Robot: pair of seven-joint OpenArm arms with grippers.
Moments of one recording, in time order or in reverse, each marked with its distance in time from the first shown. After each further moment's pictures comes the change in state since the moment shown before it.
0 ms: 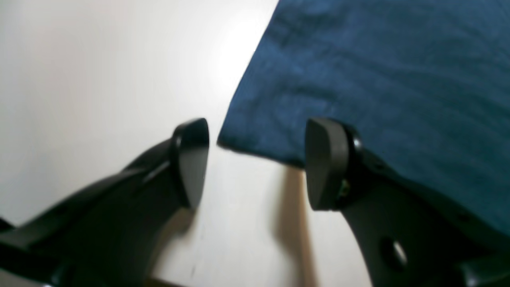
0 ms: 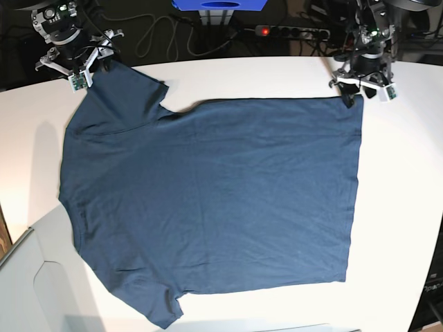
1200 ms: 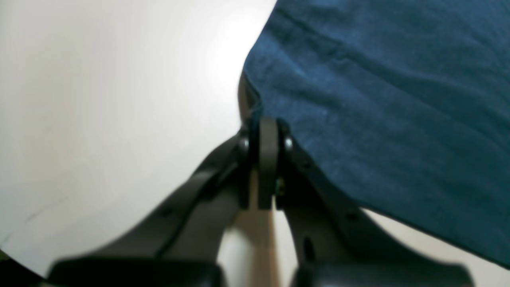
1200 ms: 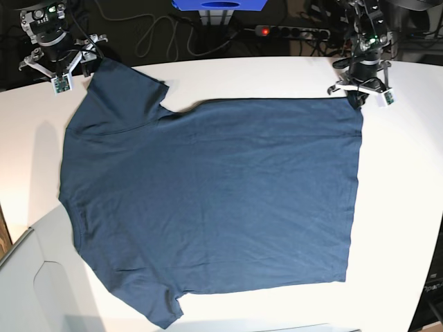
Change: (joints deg) left arm -3.5 0.9 0.2 -3.2 -0.4 0.0 0.0; right arm -0.1 -0.2 6.0 -0.1 0.0 0.8 0.0
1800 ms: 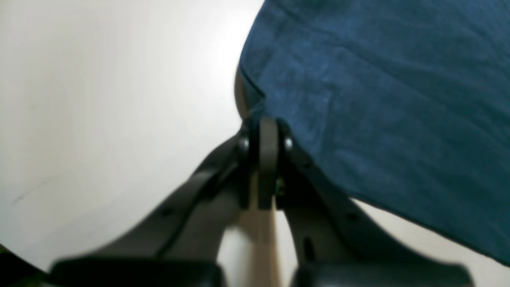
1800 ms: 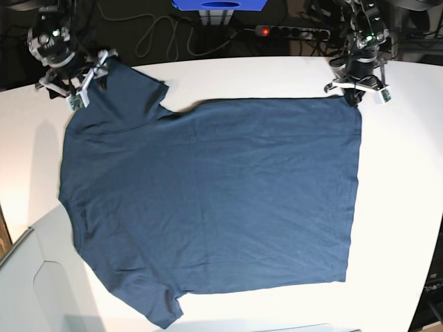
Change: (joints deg) left arm 0.5 1.0 0.0 0.5 0.2 0.0 0.1; right arm 12.2 -1.7 -1.6 -11.3 -0.2 9.6 0.3
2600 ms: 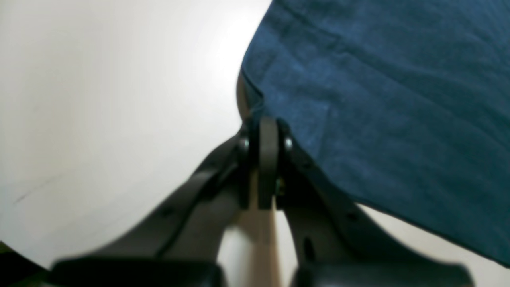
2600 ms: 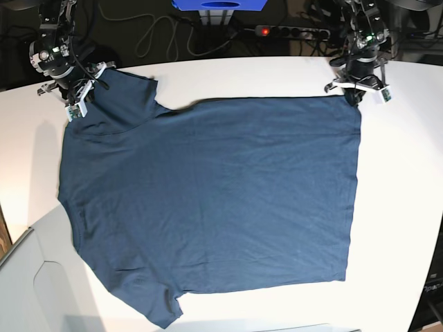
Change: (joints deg) left arm 0.0 0.0 -0.2 0.0 0.2 0.0 0.0; right arm 5.5 0.3 -0.3 -9.2 0.3 0.0 0.7
